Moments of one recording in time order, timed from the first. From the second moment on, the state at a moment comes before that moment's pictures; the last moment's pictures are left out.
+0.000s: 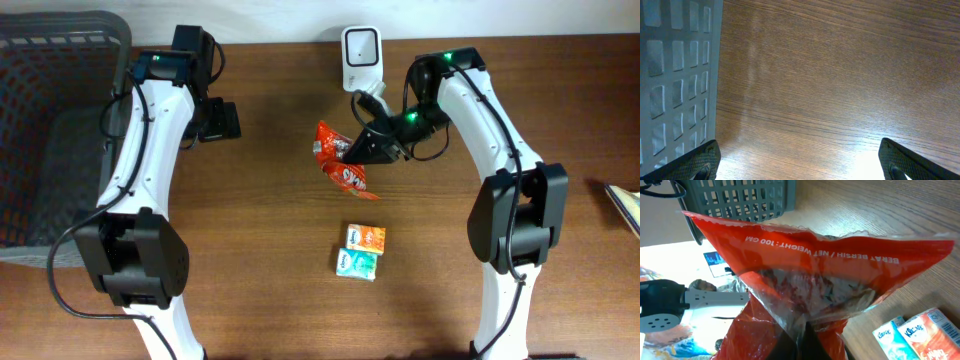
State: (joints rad) left arm -0.09 2.04 1.97 -1.33 -0.17 -0.29; right arm 0.18 2.23 2.01 -1.62 -1.10 -0.27
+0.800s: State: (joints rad) left arm -0.09 2.04 1.97 -1.22 -0.16 -0.30; right arm 0.28 2.23 2.08 -0.72 -0.03 0.27
